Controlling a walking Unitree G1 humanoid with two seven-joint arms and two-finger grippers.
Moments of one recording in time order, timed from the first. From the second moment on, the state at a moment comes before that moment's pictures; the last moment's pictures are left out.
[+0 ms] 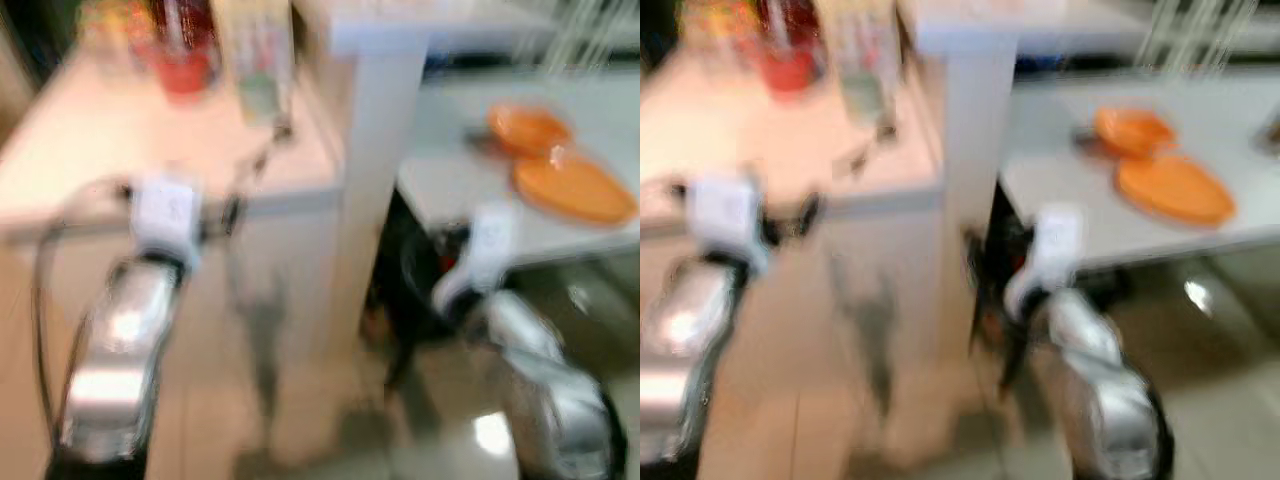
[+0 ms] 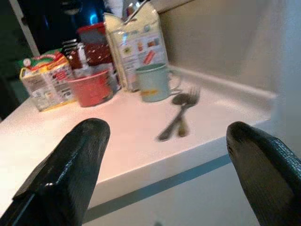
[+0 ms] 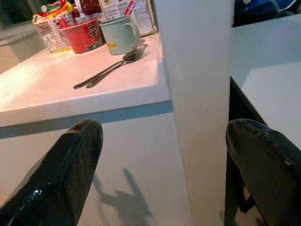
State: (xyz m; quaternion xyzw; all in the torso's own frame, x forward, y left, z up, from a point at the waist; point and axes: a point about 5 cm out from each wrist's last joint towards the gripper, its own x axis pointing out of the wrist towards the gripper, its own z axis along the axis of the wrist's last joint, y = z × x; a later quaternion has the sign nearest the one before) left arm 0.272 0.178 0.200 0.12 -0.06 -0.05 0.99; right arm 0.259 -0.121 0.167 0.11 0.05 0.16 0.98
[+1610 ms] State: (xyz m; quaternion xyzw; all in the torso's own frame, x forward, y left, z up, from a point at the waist) left arm 0.282 0.162 0.208 0.11 -0.09 -0.05 0.99; right arm 0.266 -0.134 0.180 0.08 0.02 0.13 0.99
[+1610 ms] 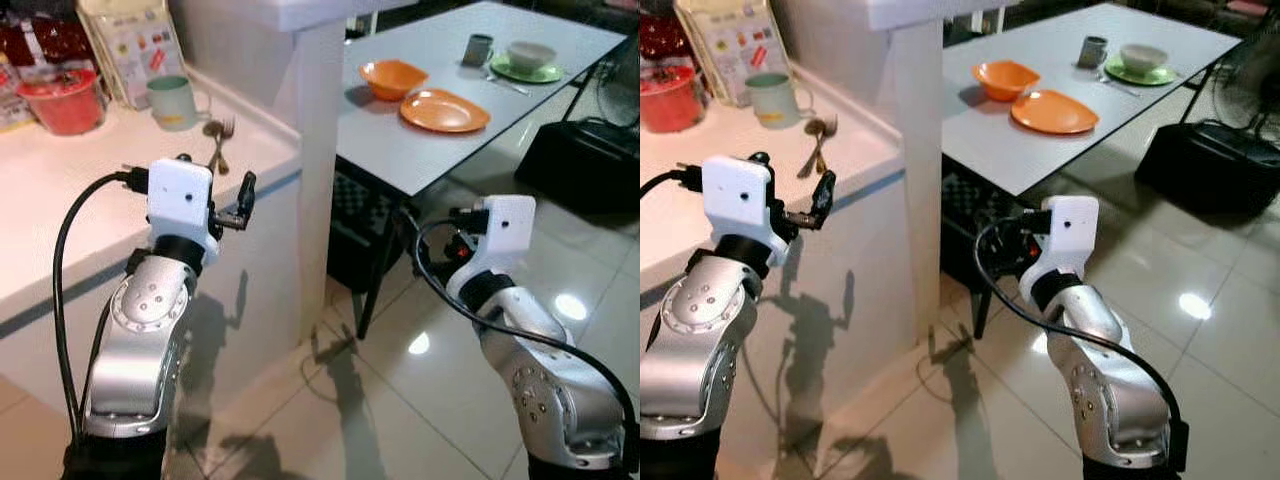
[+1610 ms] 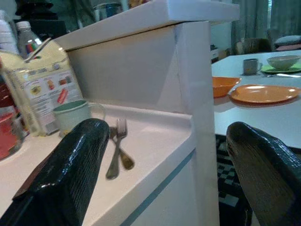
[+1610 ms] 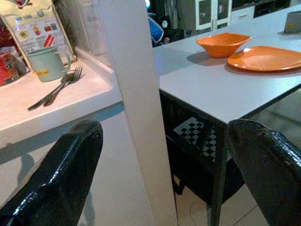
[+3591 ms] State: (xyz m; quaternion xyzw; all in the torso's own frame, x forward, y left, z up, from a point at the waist) left arm 0.284 0.152 0.187 0.01 0.00 -0.12 0.99; right arm 0.230 -0.124 0.168 0.01 0.06 0.34 0.94
